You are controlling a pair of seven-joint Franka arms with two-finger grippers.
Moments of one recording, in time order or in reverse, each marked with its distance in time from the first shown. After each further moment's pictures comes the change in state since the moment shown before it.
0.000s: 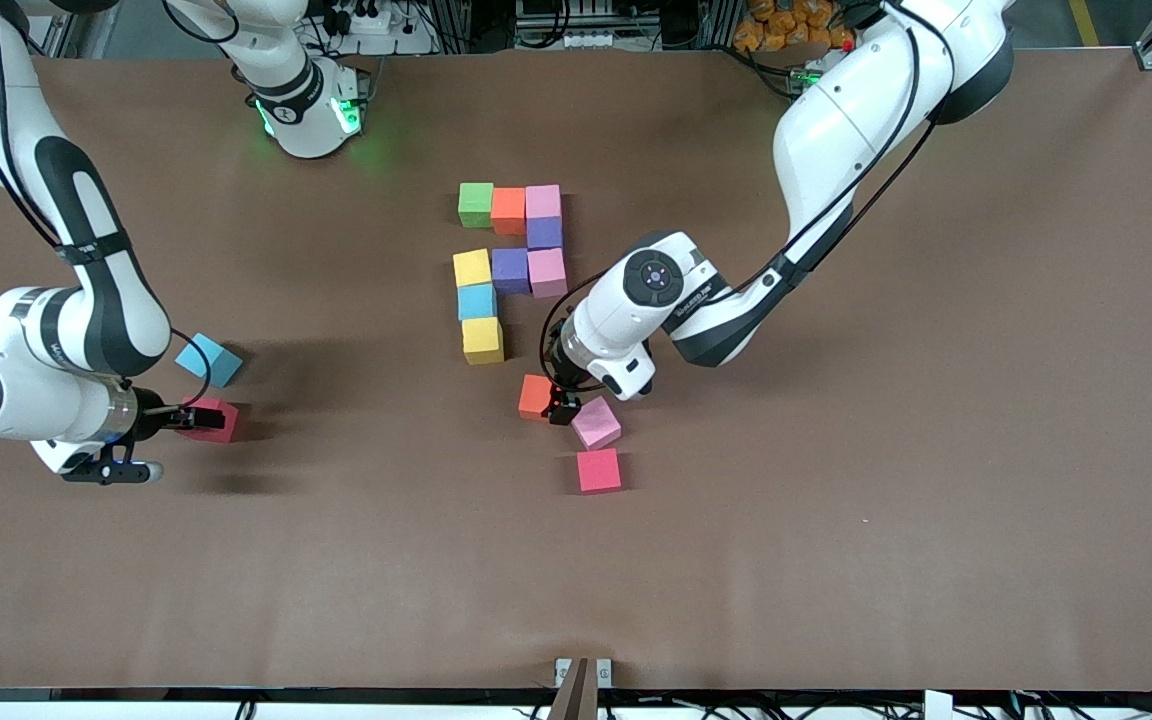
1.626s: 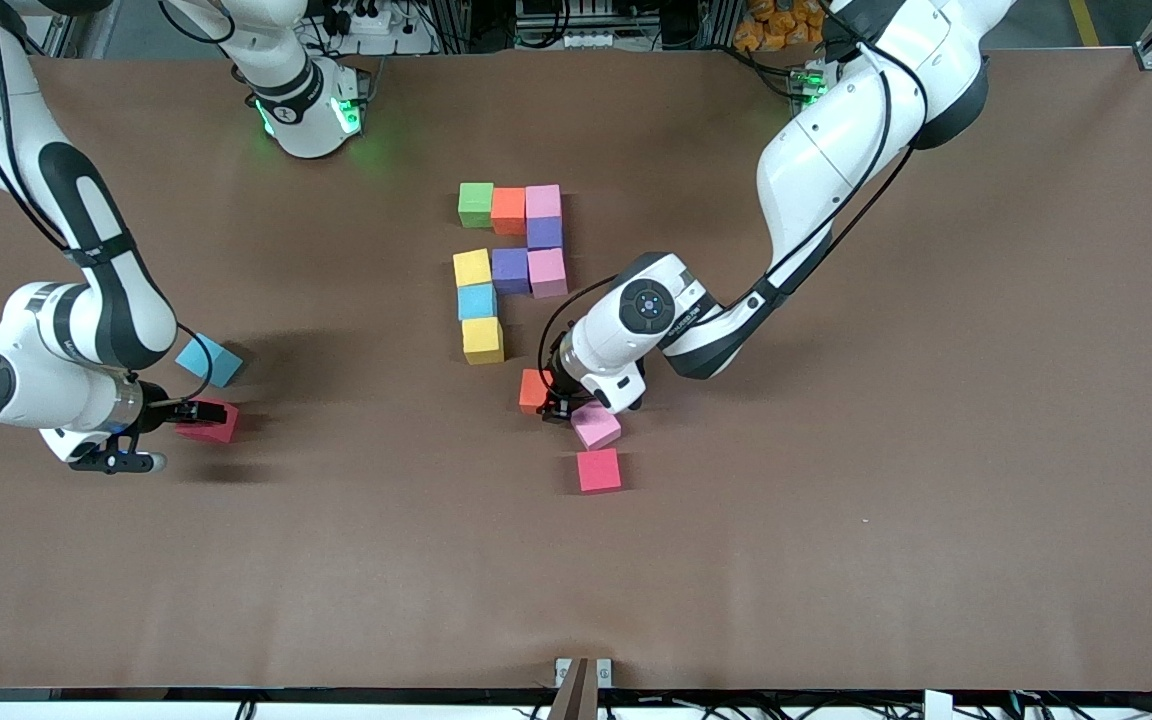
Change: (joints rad) left arm -0.028 0.096 0.019 0.053 -0.058 0.025 0.133; right arm -0.028 0.004 -0.004 -0.062 -0.004 0.096 -0.007
